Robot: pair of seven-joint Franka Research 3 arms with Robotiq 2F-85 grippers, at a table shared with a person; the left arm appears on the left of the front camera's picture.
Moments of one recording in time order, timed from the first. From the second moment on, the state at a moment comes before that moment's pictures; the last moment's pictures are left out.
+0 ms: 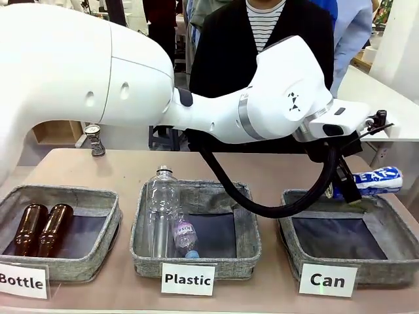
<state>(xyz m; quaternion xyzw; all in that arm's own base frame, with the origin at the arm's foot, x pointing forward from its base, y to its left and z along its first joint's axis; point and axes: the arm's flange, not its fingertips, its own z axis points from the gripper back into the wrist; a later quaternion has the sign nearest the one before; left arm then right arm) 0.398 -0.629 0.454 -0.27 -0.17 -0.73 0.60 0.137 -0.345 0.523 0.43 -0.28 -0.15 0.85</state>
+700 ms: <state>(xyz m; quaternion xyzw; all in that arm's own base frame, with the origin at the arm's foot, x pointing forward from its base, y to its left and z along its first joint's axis) 0.401 -0.626 0.463 -0.26 -0.18 -0.73 0.60 0.137 -0.345 0.523 0.43 -0.28 -0.15 0.85</state>
